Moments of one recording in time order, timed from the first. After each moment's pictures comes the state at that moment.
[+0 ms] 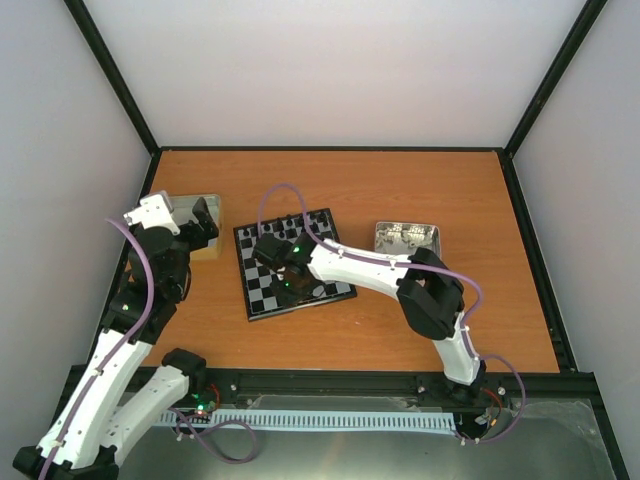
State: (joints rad) left arm -0.35 0.65 0.82 -0.37 -0.48 -0.36; right arm 1.09 2.04 1.65 -0.97 -0.01 0.42
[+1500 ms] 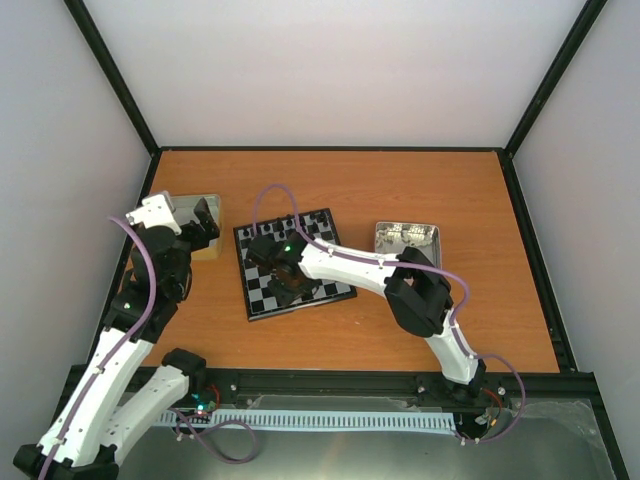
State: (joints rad) left arm -0.35 0.66 0.81 -0.37 -0.48 -0.37; right arm 1.09 2.13 1.74 -1.02 0.07 0.41
